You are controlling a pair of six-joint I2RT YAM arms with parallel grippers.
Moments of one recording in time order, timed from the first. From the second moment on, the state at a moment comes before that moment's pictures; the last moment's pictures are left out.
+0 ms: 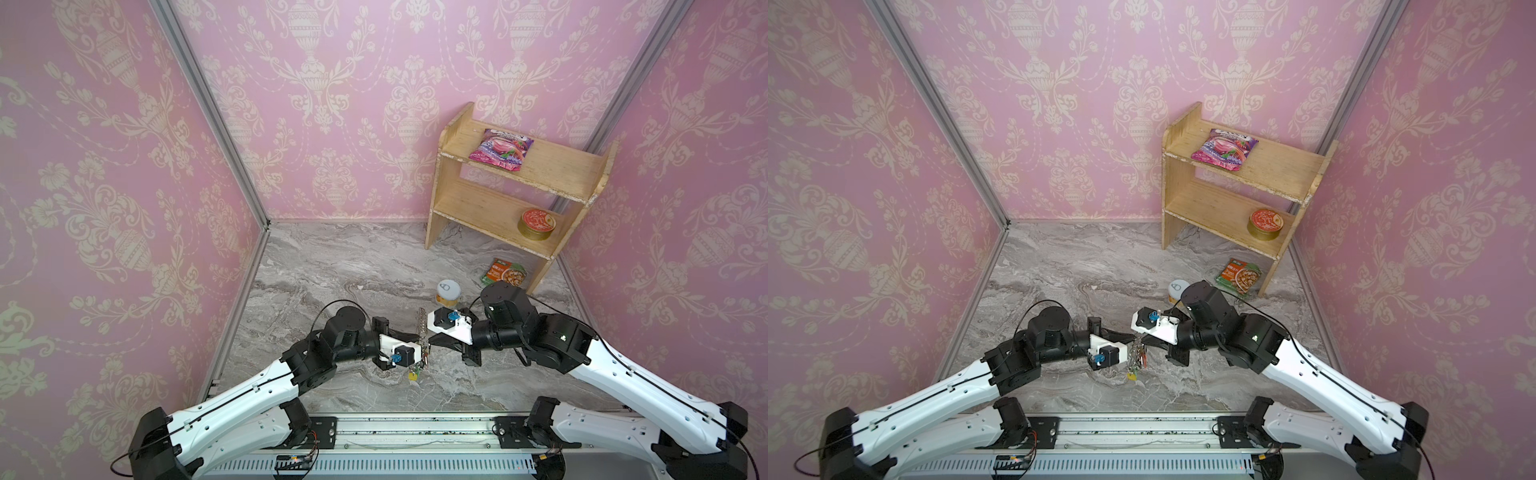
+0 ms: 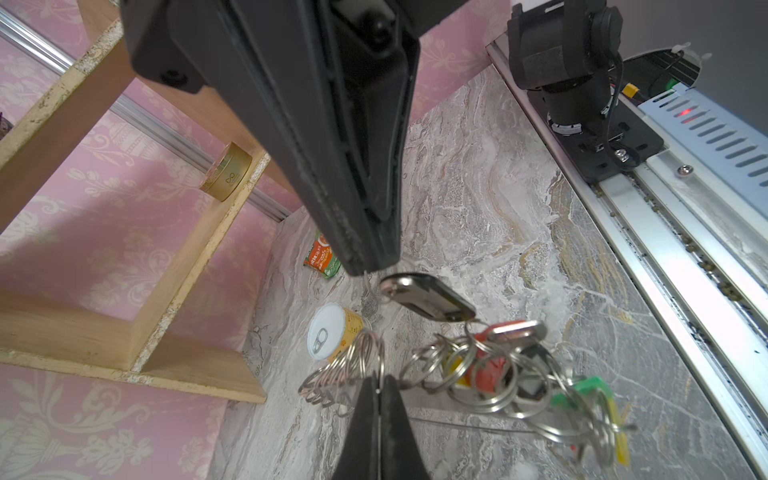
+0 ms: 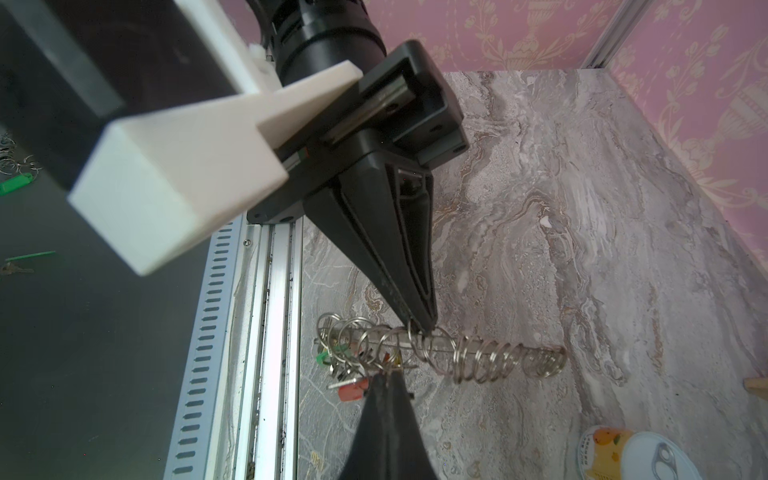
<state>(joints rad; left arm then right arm) -0.89 0.89 0.64 -0.09 0.36 0.84 0.87 1.00 1.05 -0.71 -0.38 -0.39</state>
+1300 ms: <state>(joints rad) -0.90 0.89 0.64 -0.10 0.41 0.84 0.87 1.04 1.05 -0.68 -0.40 -0.37</state>
